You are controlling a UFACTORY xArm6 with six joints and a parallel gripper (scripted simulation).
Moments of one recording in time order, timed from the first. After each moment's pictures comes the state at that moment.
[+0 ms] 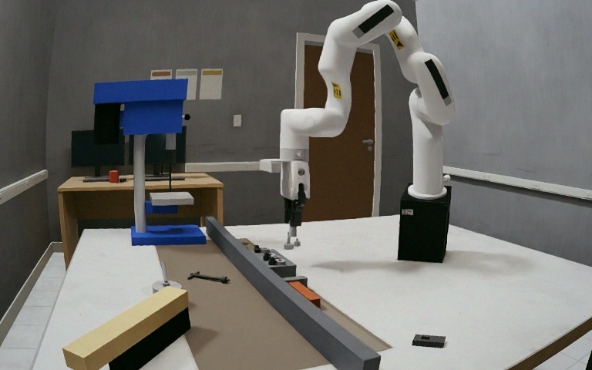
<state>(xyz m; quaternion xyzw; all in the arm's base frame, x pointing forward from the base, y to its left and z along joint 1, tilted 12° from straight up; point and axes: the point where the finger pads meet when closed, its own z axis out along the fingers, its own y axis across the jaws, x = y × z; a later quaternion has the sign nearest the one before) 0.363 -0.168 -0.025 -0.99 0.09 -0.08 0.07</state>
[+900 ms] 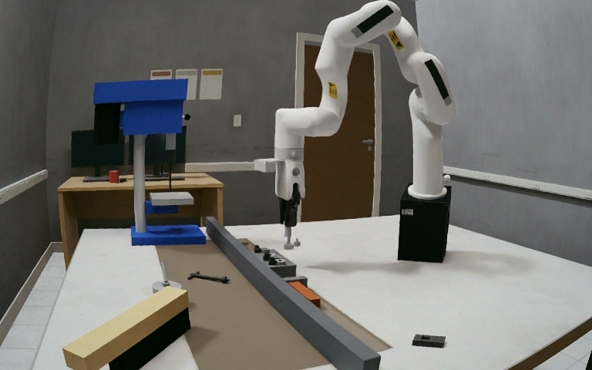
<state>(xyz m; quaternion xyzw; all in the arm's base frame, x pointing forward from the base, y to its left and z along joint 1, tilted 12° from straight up) 0.378 -0.168 -0.021 -0.99 0.09 -0.08 0.07</state>
